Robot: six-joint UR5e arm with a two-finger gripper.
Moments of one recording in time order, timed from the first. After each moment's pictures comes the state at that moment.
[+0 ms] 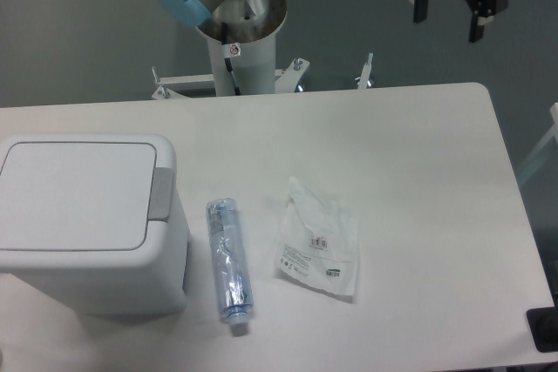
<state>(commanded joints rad) 2.97 -1.48 -1.56 -1.35 1.32 1.81</state>
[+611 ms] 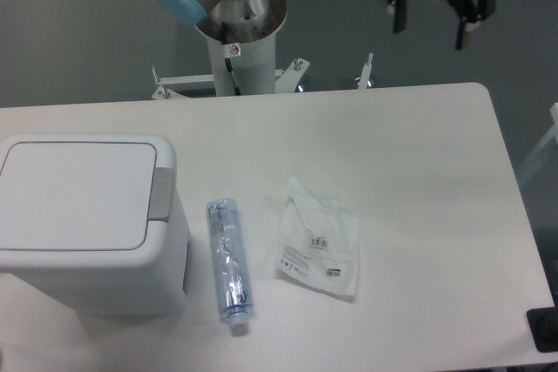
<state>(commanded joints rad) 2.82 -1.48 -1.57 -1.28 1.18 1.09</state>
